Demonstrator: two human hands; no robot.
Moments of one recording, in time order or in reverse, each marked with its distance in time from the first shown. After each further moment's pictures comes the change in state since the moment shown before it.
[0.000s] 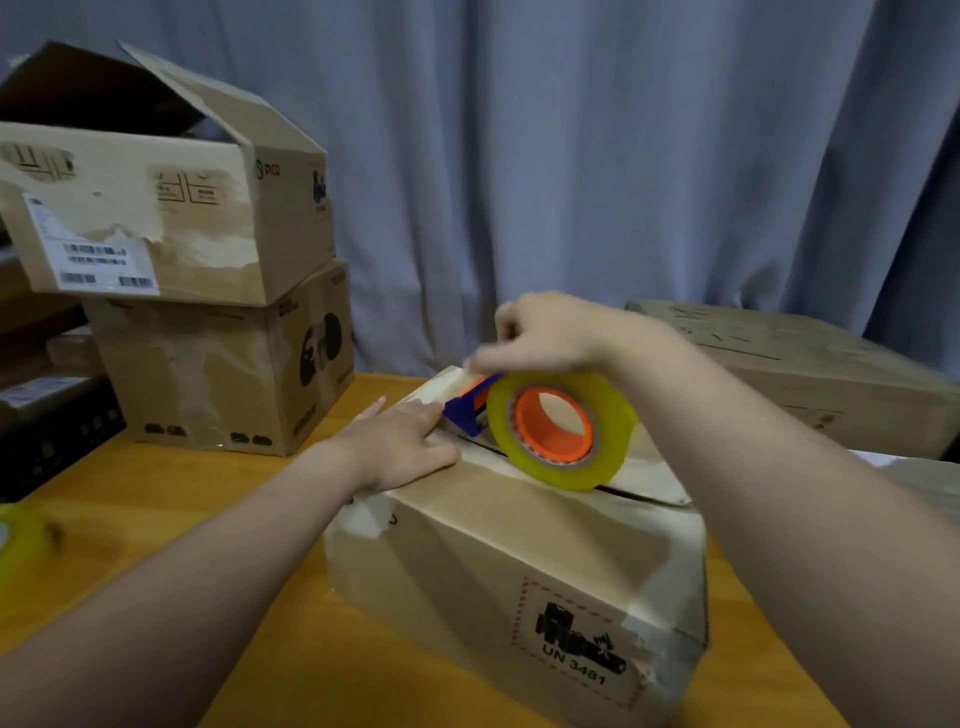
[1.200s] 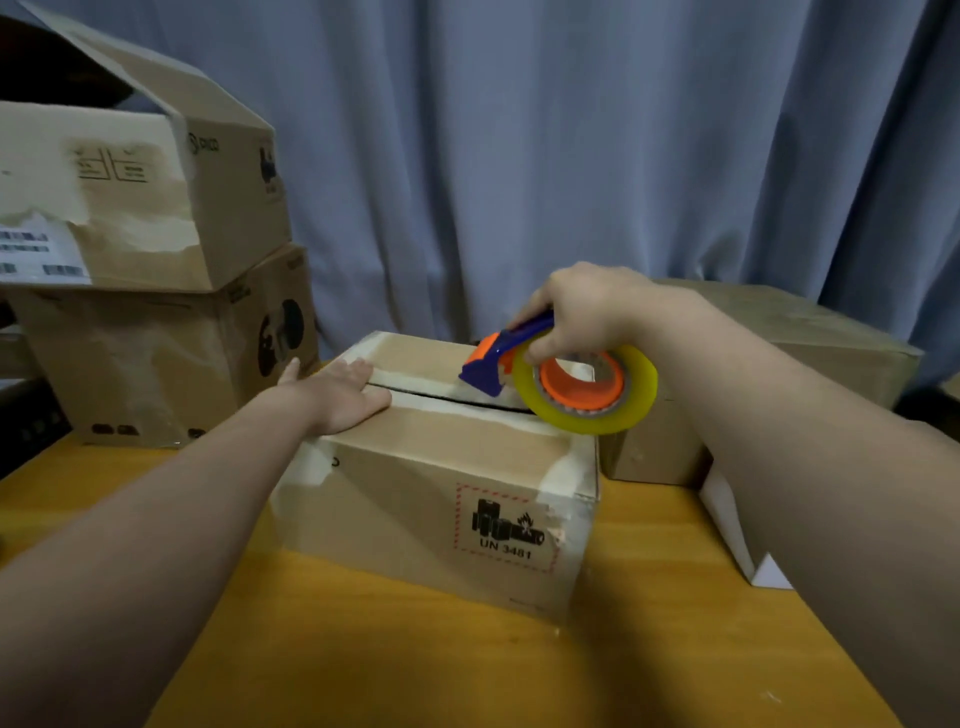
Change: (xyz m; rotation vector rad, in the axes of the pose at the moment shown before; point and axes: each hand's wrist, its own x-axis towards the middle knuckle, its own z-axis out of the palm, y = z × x) left_hand 0.037 -0.031 -0.014 0.113 -0.052 -0.233; right_hand -0.016 0.057 -0.008 -0.224 0.045 0.035
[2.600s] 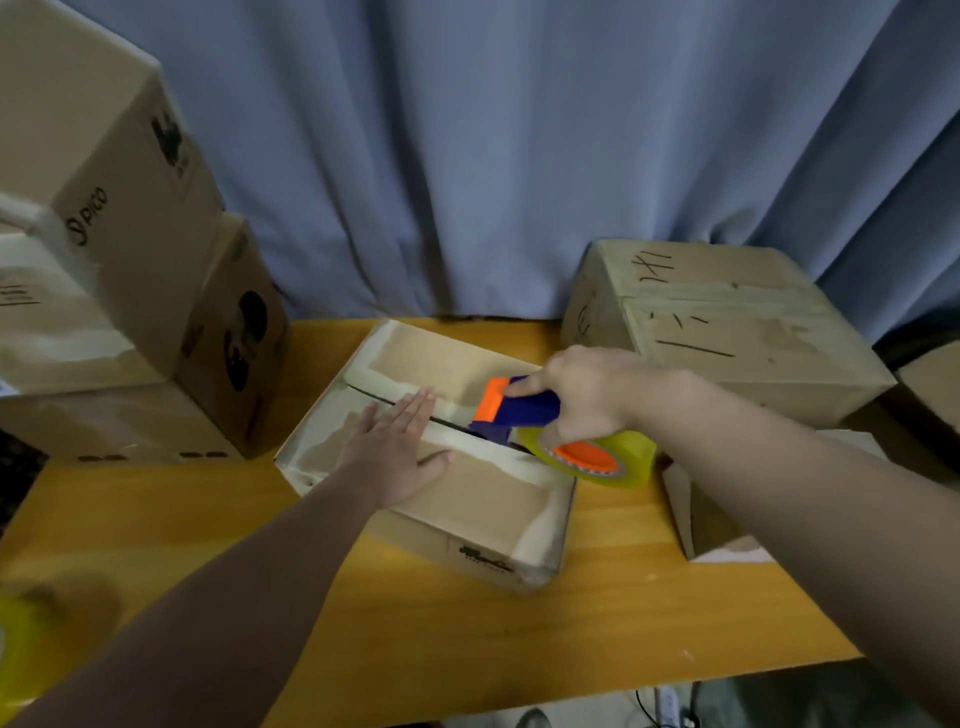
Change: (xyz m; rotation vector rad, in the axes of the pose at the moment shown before) left_hand 0.038 0.041 -0.001 0.007 -0.116 0.331; right_hand 0.061 0.029 -0.031 0.090 -0.584 0.013
